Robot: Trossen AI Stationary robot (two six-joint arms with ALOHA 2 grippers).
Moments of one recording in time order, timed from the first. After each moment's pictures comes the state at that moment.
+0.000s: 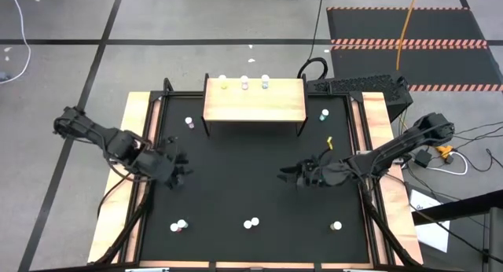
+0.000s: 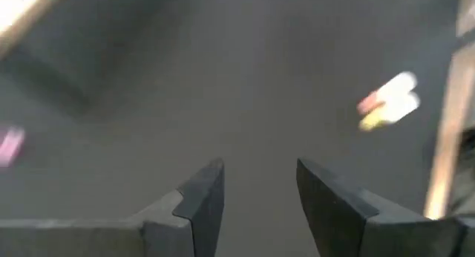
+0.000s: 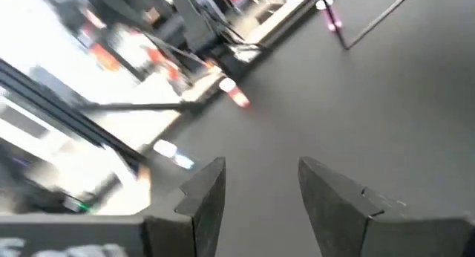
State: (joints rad) left arm -0.46 1.04 1.14 -1.16 -0.35 -0.87; right arm 0.39 1.23 0.51 0.43 0.51 0.87
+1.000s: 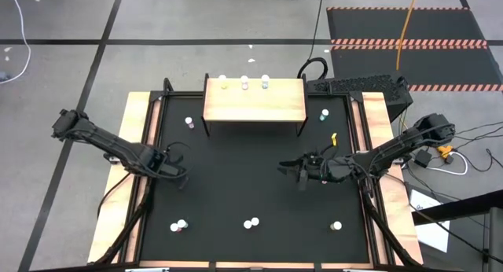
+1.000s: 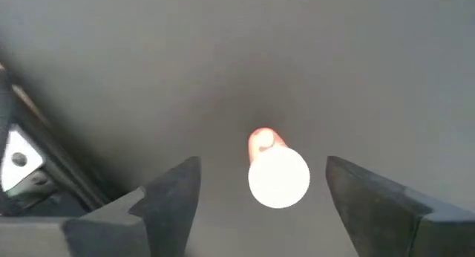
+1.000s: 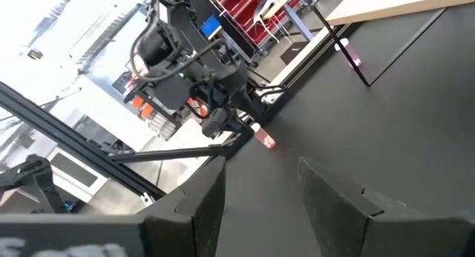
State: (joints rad) left arm -0.37 1.03 0.63 -1.08 -0.10 -1.32; right arm 0.35 1.23 0.46 0.66 0.52 0.85
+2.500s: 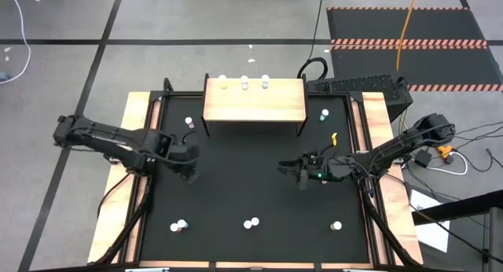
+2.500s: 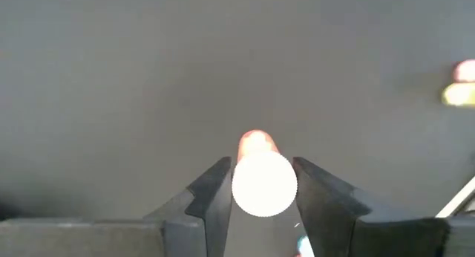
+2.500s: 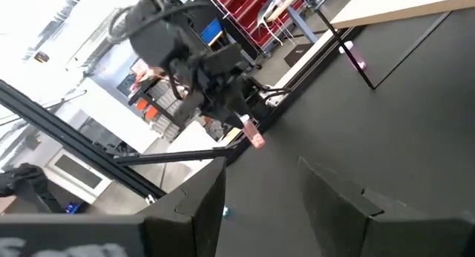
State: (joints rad) left arm -0.14 1.13 0.92 -1.04 0.06 -0.97; right arm 0.35 1.23 0.46 0.67 0.51 0.84
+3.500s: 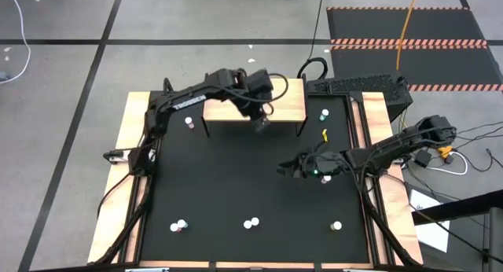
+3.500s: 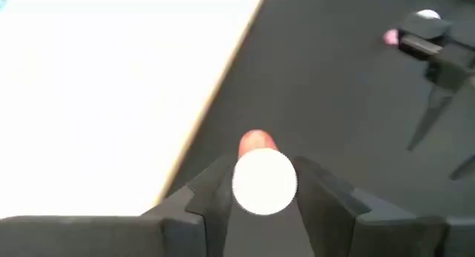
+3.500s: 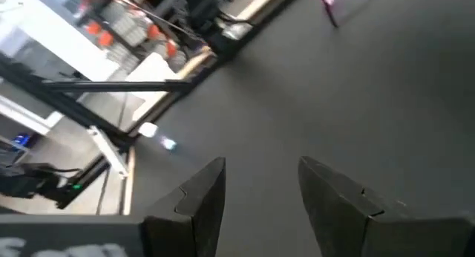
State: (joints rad) left arm 0.31 2.12 2.35 -1.34 0.12 -0.20; right arm 0.22 1.23 0.46 0.40 0.29 0.82
